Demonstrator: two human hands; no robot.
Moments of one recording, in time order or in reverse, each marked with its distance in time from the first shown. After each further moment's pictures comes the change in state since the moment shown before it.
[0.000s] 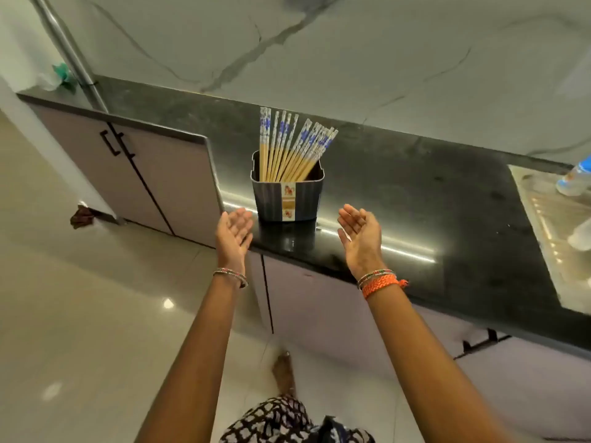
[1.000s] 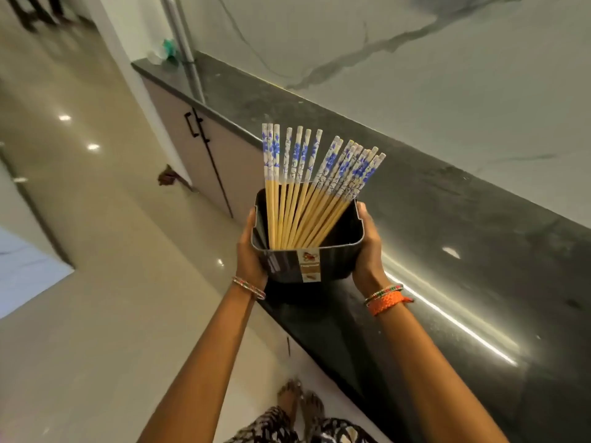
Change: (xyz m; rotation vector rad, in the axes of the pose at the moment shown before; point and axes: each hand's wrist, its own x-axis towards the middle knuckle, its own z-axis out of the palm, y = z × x) left_hand 0.111 0.036 0.033 -0.220 0.021 0.175; right_hand 0.139 -0.012 0.133 -0.211 -0.658 -0.019
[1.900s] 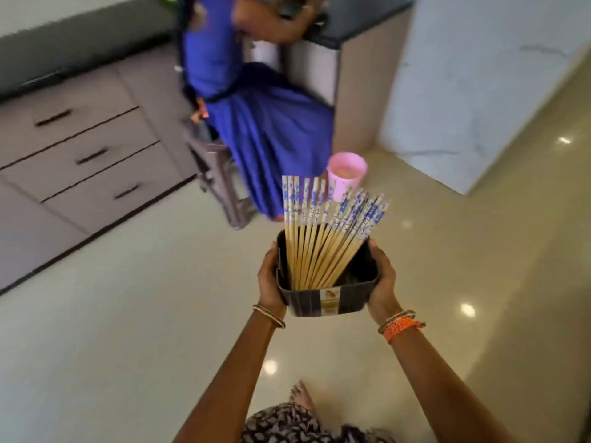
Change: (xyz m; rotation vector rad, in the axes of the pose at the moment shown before) left_hand -0.542 0.012 -0.230 -0.505 1.454 0.922; right_hand -0.402 0.247 0.298 -0.103 -1.384 0.833
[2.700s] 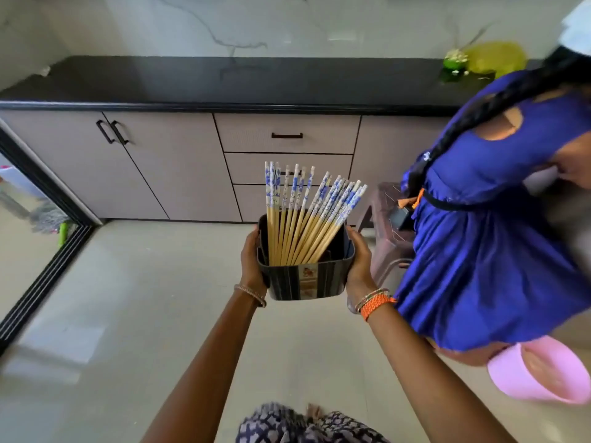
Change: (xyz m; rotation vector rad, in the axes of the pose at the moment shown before) left_hand 0.213 0.351 -0.193 0.082 0.564 0.622; right_hand 0.290 0.166 0.452 -0.324 -0.748 0.216
